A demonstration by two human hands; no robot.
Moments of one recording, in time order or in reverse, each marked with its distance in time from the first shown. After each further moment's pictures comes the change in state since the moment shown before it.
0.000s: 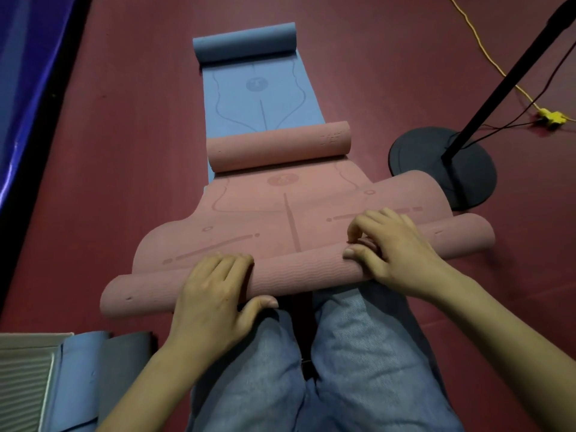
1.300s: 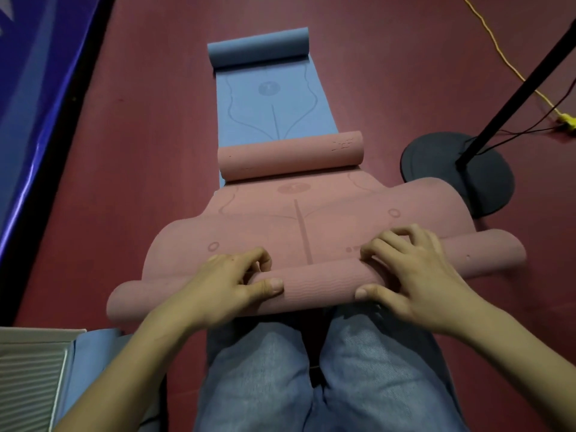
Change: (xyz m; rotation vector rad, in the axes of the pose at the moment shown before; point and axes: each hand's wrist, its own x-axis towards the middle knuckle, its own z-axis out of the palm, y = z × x) left_hand 0.040 -0.024 -0.019 -0.420 -0.544 -0.199; right_hand -0.028 -0.006 -0.001 -0.135 0.008 -0.067
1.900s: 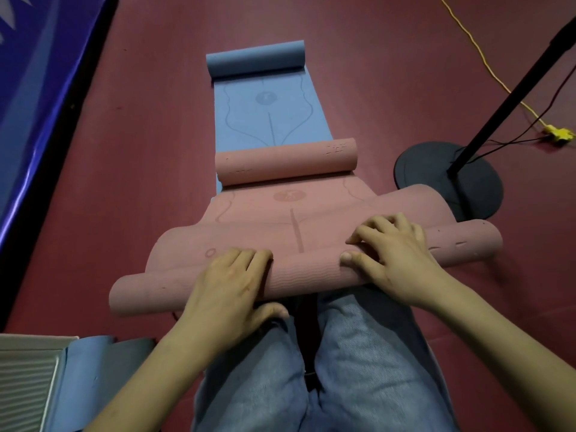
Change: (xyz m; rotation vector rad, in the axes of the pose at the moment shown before) left_hand -0.010 0.017 0.022 0.557 0.319 0.181; right_hand 0.034 -0.004 -0.002 0.021 -0.086 0.234
